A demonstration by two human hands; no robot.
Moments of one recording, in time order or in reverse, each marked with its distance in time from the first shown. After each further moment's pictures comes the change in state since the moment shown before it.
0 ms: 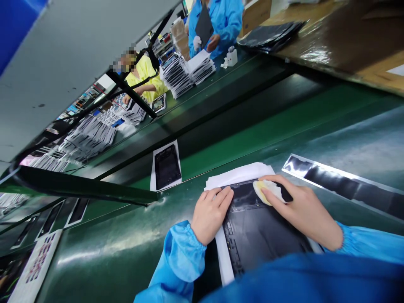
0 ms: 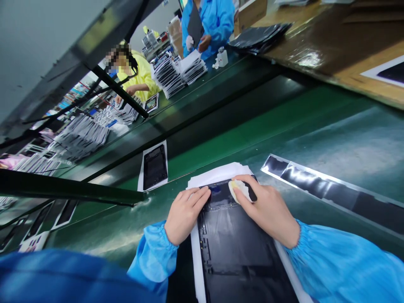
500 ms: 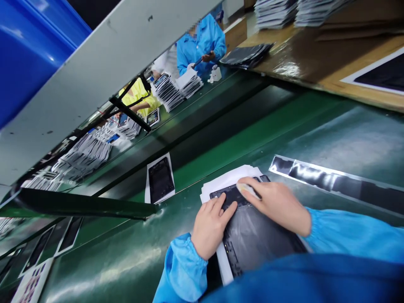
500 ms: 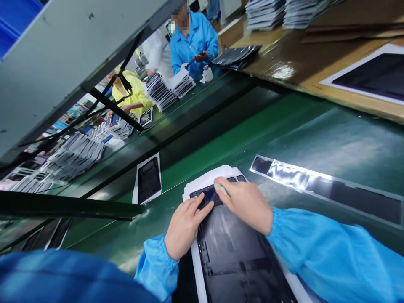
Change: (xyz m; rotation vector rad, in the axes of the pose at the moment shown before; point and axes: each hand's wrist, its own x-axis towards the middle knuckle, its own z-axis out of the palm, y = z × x) left_hand 0.001 0.014 -0.003 -0.004 0.063 0.025; right_hand 0.007 -0.005 0.008 -0.265 -0.016 -0.233
